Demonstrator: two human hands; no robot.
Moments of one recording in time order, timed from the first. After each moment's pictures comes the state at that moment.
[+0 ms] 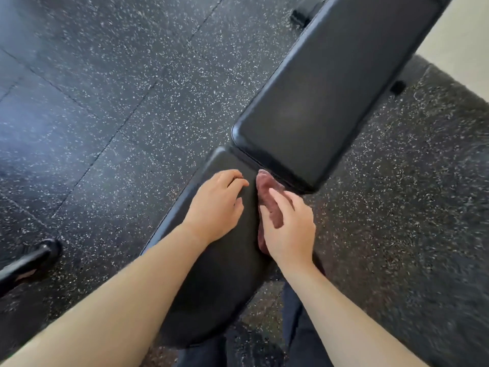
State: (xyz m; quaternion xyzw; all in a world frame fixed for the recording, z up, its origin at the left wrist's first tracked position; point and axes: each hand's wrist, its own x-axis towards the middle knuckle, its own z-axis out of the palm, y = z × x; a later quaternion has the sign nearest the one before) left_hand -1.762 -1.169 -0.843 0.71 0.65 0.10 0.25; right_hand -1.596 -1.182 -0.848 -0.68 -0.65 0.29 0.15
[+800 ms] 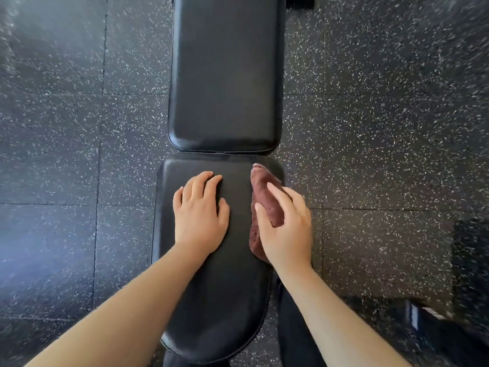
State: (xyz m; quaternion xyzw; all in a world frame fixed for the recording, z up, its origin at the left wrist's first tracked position) left_hand -1.751 -1.181 -0.863 0.79 0.59 0.01 0.18; right_hand -1.612 -1.253 -0.846 -0.83 -0.38 0.27 0.31
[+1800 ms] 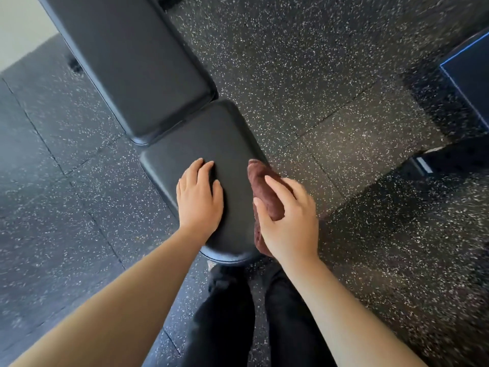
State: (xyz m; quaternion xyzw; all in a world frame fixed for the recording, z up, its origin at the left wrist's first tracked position) left_hand -1.815 -1.224 -0.835 0.89 0.37 0.00 0.25; right_hand -1.752 -1.375 -0.789 -0.91 -0.17 0.13 0.34
